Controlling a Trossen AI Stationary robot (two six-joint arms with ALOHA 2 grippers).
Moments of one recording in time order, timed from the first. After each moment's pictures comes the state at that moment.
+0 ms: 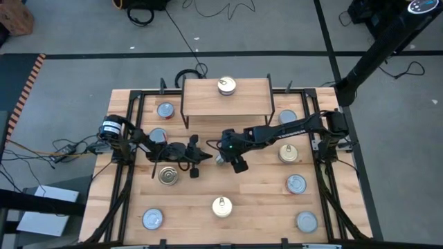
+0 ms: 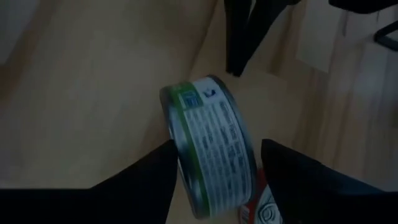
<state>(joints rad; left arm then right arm) -0.06 1.81 0.36 1.12 -0.14 0.07 0.00 1.85 1.27 -0.43 0.00 -0.35</state>
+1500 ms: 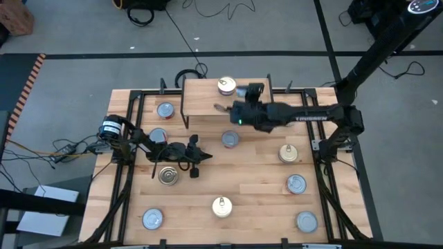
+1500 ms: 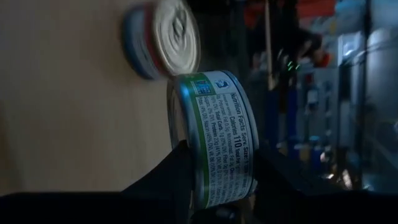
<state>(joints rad) -0.06 1.81 0.36 1.12 -0.15 0.05 -0.13 1.68 1.48 -0.80 1.05 -0.43</state>
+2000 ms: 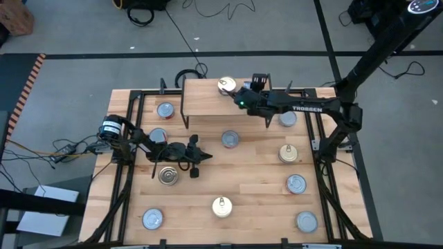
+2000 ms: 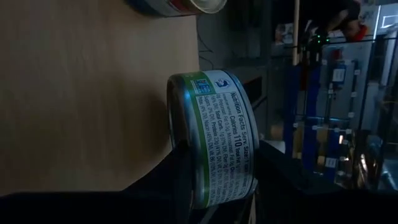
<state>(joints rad) -0.06 1.81 0.36 1.12 -0.15 0.05 -0.33 1.68 1.34 -0.65 0.93 -0.55</state>
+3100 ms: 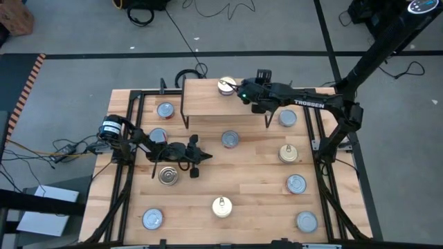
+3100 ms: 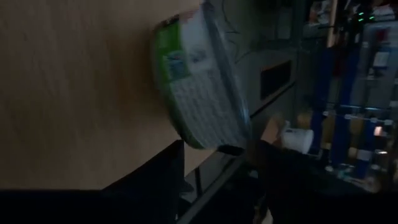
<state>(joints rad) -0.06 1.81 0.36 1.12 -0.15 0.05 -0.40 1.68 1.43 -0.85 0.82 -0.48</state>
